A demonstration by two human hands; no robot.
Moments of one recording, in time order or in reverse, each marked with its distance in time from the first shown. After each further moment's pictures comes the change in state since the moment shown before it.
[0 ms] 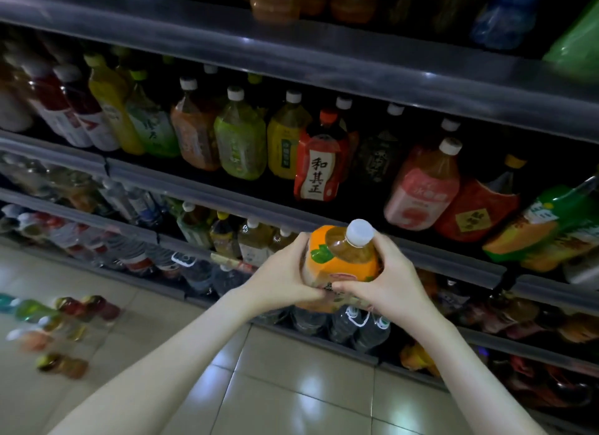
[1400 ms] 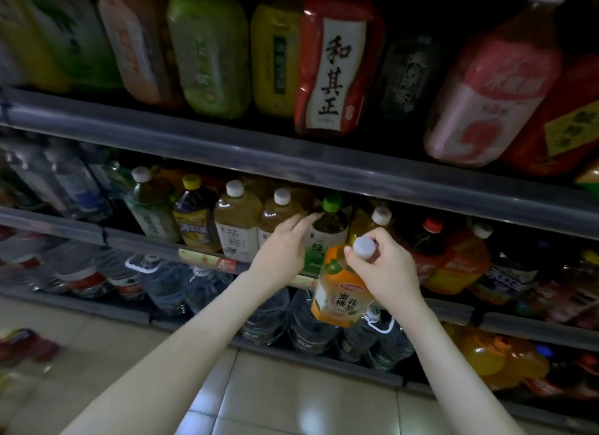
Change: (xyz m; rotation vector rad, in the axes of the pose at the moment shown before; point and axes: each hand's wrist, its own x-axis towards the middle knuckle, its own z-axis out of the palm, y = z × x) left_hand 0.094 -0.216 0.084 0.428 0.232 0.209; right_hand 0.056 0.192 0.134 -0.181 0.343 0.089
